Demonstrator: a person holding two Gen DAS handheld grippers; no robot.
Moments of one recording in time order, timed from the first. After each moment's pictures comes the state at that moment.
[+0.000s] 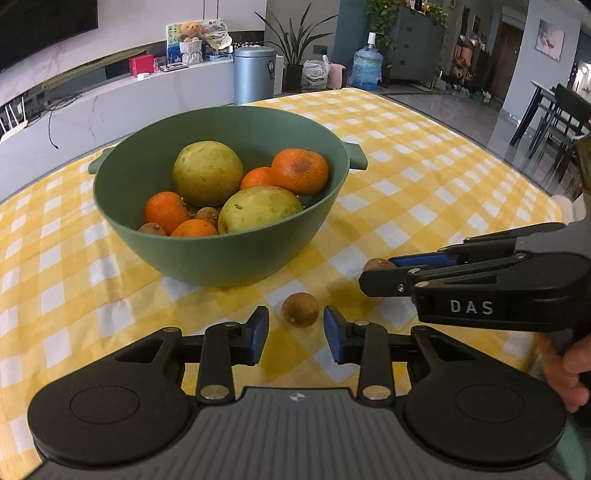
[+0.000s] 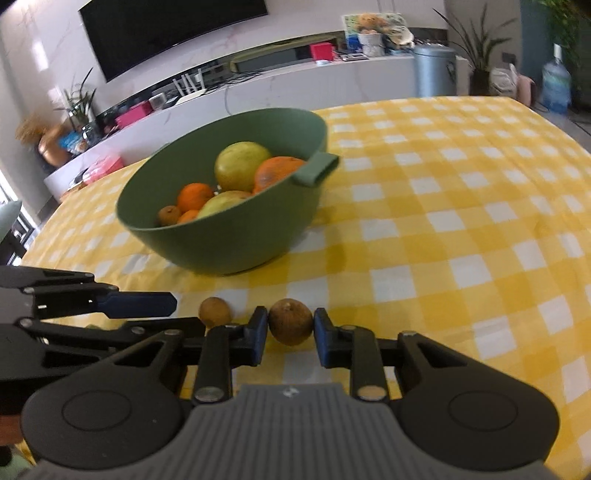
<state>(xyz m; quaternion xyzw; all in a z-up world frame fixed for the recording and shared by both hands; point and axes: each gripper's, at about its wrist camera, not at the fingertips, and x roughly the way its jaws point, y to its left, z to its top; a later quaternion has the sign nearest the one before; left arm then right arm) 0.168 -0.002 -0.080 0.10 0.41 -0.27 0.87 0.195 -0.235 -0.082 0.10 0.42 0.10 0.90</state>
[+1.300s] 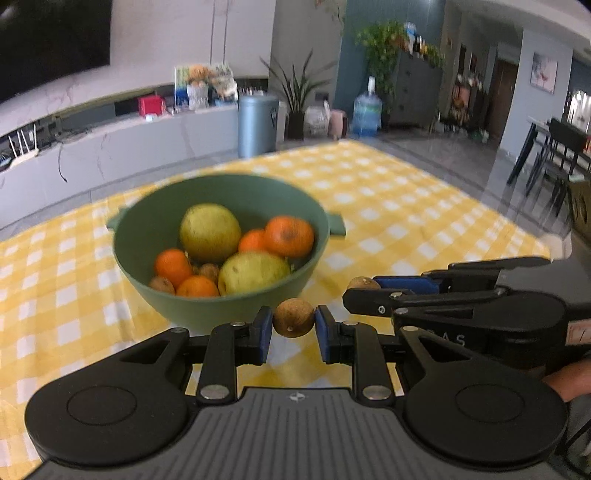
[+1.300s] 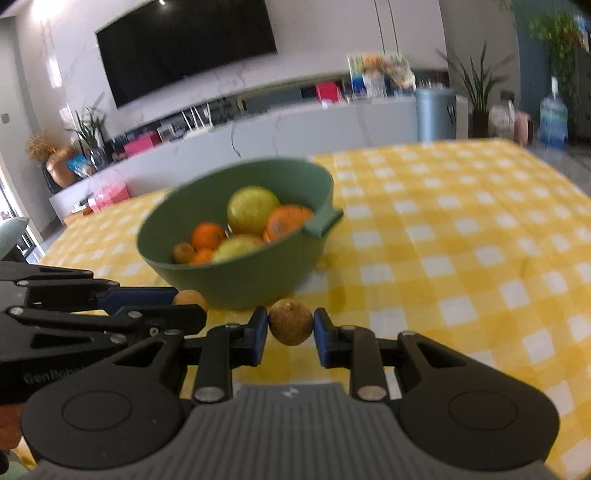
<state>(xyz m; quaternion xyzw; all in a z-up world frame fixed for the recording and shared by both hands) 0.145 0.006 -0.038 0.06 0.33 -0.28 0.90 0.176 -0.236 -0.060 0.08 0.34 0.10 0.93</state>
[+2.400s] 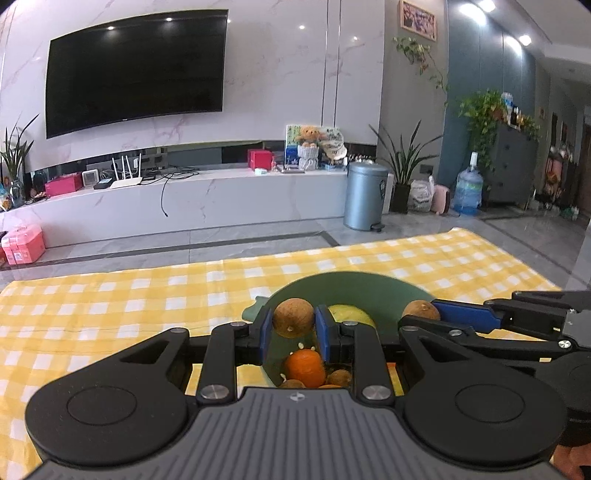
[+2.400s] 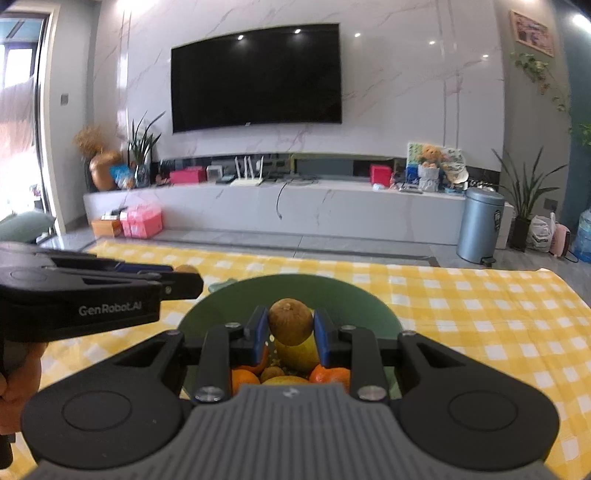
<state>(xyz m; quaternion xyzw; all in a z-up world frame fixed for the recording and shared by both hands) 0.205 0.041 -0.016 0.02 0.25 -0.11 0.96 0.240 -0.185 -0.018 -0.01 0.24 0.17 0.96</state>
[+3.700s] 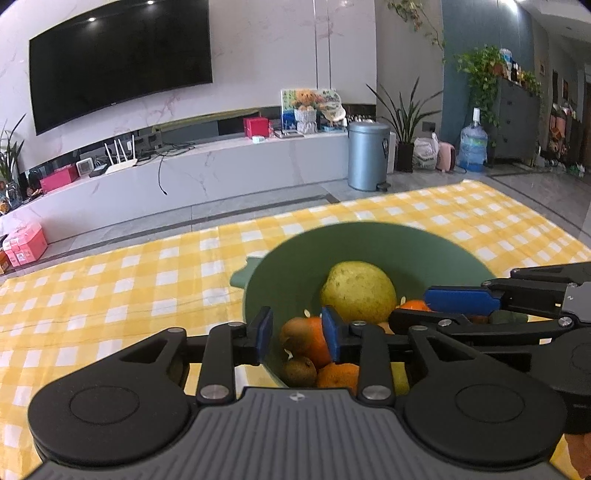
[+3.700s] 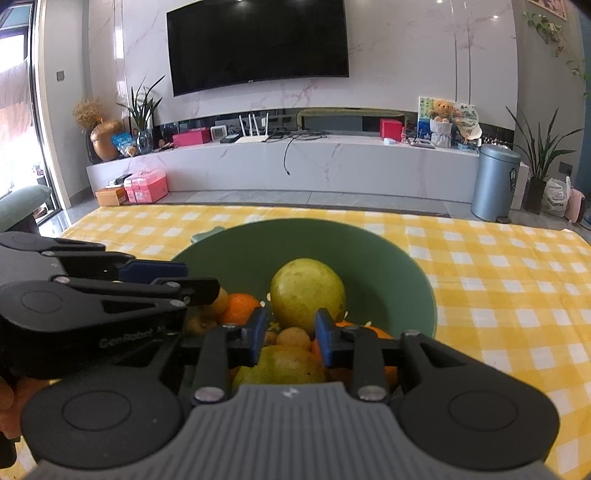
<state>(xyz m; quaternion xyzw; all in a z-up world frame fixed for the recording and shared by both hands) 0.226 0.030 -0.043 0.06 0.29 -0.10 0.95 0.281 -0.178 -0.057 0.00 0.30 0.18 0.94</state>
